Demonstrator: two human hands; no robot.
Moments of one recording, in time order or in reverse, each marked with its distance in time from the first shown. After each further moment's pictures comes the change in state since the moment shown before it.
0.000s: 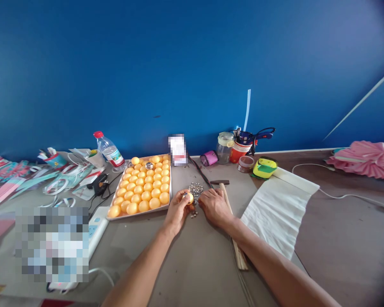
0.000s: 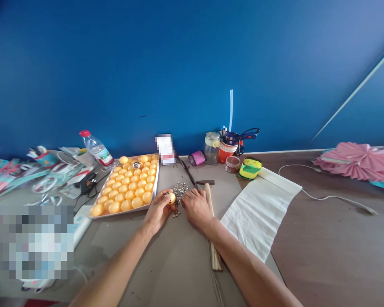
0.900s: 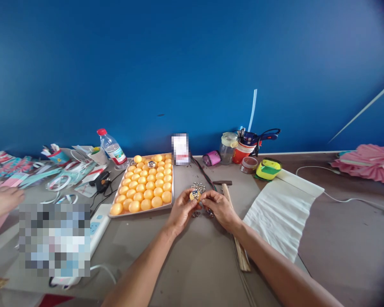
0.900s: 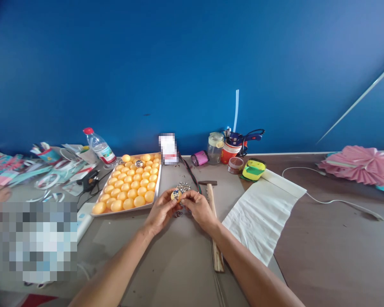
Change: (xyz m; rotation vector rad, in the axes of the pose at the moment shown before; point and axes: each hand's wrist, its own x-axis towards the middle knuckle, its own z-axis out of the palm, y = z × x) left_hand -0.006 0.005 0.007 0.004 -0.068 -0.004; right_hand 0.004 -0.018 -0.009 1.352 0.031 0.578
